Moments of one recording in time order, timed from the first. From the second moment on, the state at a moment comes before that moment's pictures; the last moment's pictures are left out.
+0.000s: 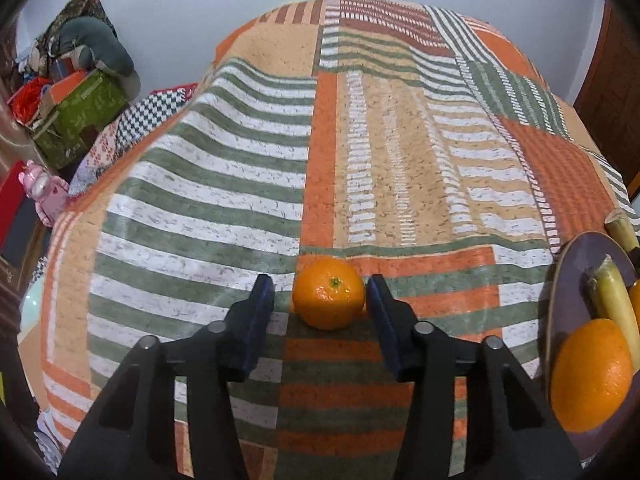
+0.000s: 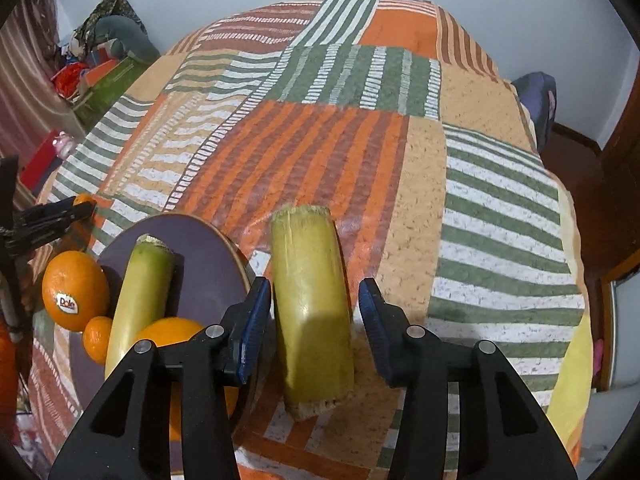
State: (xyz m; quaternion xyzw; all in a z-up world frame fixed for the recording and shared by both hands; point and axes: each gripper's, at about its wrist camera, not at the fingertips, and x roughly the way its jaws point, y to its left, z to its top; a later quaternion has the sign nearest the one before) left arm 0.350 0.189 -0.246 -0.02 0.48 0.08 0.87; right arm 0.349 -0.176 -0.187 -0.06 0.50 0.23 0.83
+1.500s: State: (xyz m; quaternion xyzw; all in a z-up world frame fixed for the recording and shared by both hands) left arm 0.235 0.103 -0.139 0.00 0.39 -0.03 0.92; right arm 0.294 -0.178 -0.108 -0.07 0.41 0.23 0.88
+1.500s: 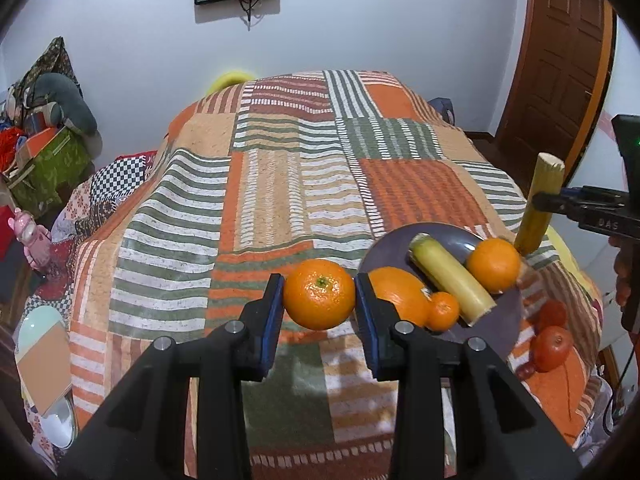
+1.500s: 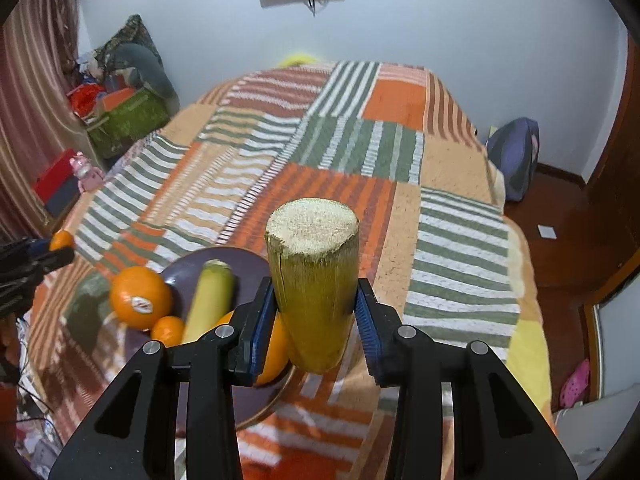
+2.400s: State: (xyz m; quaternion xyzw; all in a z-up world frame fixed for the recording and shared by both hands) left arm 0.222 0.049 -0.176 0.01 0.44 -0.09 0.89; right arm 0.249 -0.127 -0.140 -0.09 0.44 0.29 0.85
